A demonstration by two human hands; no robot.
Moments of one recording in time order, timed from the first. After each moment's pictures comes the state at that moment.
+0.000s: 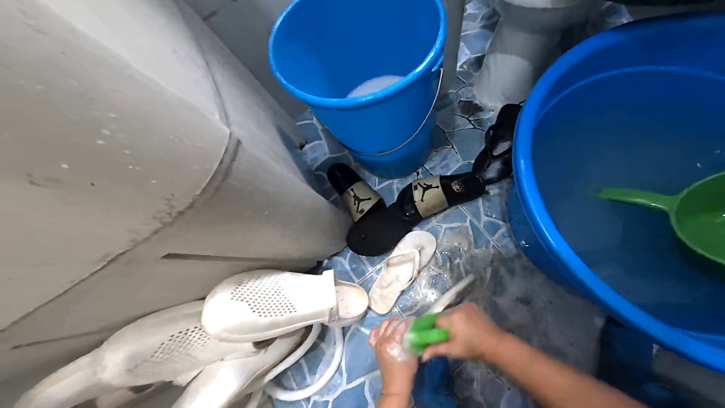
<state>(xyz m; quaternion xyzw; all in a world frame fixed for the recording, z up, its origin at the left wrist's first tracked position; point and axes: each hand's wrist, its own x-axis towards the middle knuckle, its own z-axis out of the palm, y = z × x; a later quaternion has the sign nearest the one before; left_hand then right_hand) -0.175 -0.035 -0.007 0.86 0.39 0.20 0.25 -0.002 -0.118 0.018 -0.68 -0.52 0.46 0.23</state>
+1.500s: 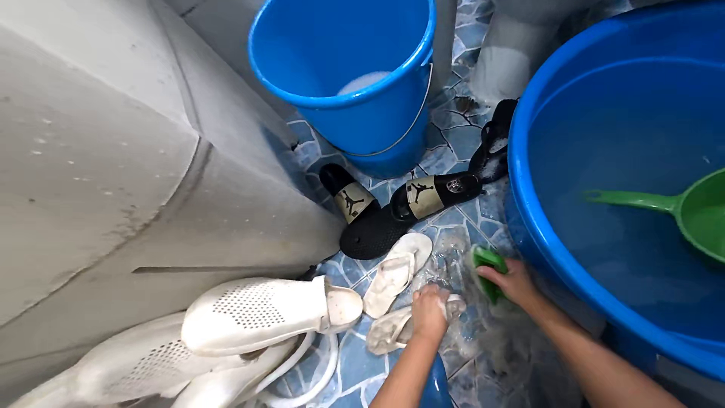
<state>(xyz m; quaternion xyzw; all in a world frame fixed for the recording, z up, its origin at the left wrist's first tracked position) -0.066 -0.015 -0.017 0.87 0.30 -0.29 0.27 0.076 -0.137 -0.012 -0.78 -0.15 0.41 0.45</state>
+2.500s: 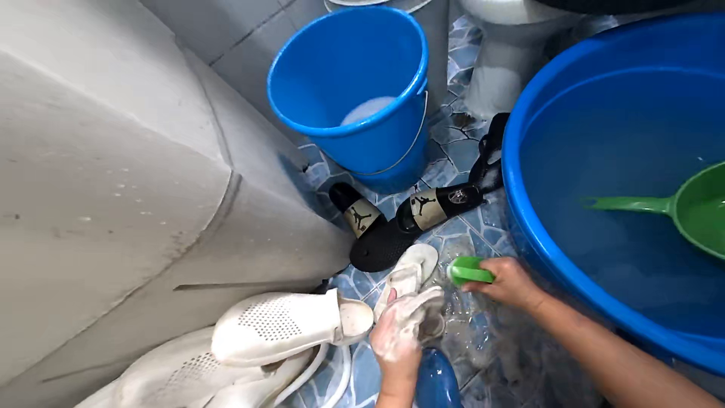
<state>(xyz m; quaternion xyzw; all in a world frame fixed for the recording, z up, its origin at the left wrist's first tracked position) -0.114 -0.012 0.046 0.76 0.36 0.39 0.38 0.076 -0.118 0.029 -0.75 -0.46 0.24 0.42</state>
